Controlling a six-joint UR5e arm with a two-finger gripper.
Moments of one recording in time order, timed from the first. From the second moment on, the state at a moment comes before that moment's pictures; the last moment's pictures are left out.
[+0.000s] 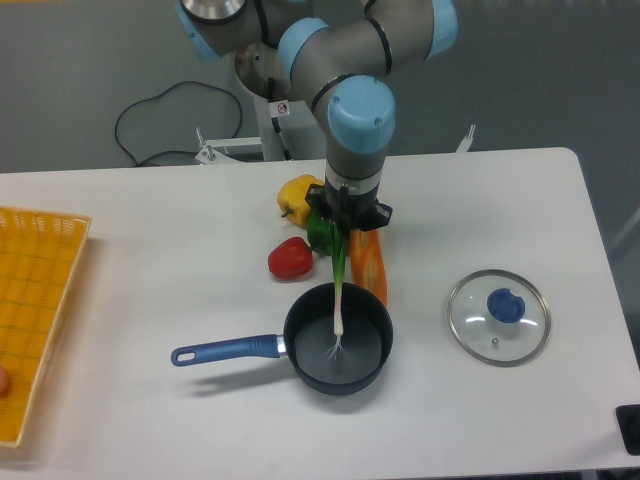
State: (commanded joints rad) arm 2.51 -1.76 -1.81 -1.23 1.60 0.81
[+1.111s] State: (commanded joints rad) arm 2.48 -1.77 -1.75 -1.29 1.64 0.81
